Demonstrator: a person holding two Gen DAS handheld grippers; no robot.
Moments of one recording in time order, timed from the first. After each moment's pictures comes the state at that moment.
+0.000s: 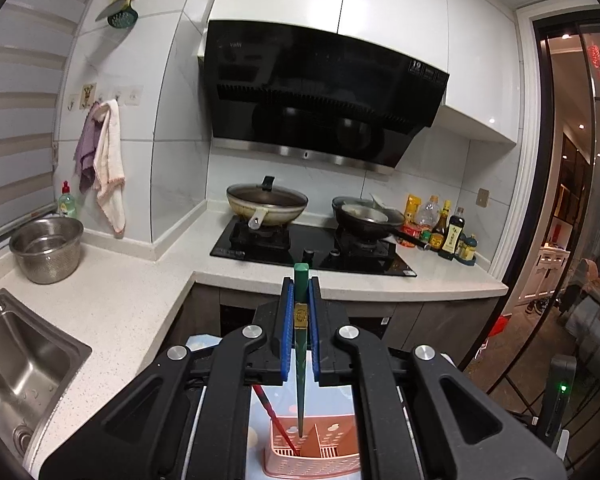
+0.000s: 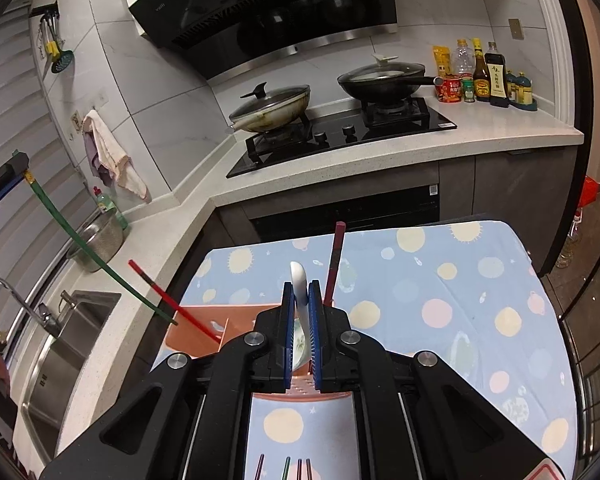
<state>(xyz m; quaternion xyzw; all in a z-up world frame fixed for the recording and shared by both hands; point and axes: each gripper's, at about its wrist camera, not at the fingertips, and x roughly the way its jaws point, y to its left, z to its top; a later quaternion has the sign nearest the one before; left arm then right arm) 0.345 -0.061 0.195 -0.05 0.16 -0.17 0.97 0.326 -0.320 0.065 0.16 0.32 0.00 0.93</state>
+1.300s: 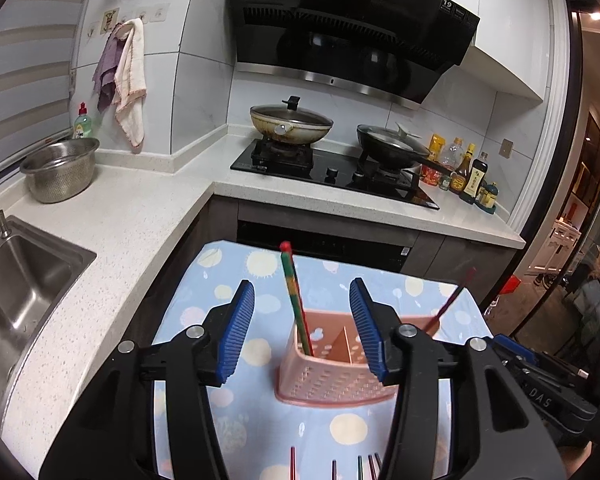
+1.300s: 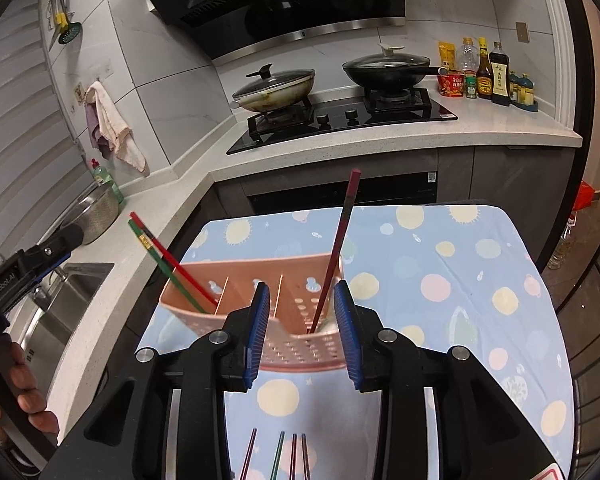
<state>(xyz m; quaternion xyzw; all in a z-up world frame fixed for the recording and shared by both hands) 0.324 -0.046 0.101 -0.06 0.27 -0.14 0.95 0.286 -0.295 0.054 0.13 0.33 -0.01 0.93</state>
